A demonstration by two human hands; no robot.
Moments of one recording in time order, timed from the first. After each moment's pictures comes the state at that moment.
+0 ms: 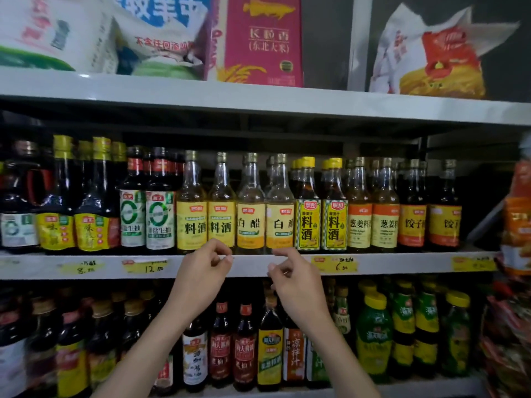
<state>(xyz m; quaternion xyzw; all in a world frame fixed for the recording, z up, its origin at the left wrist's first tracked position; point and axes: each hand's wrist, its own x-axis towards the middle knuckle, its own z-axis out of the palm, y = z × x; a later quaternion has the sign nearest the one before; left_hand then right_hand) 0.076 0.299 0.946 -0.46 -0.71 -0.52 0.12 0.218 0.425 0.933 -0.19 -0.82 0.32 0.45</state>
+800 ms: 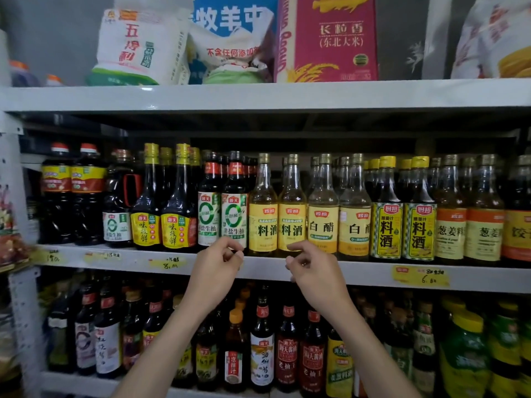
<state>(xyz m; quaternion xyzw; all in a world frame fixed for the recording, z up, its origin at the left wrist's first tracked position) 0.004 0.221 0.953 -0.38 -0.74 -0.54 0.13 0.124 0.384 0.946 -0.13 -0.85 0.32 0.40</state>
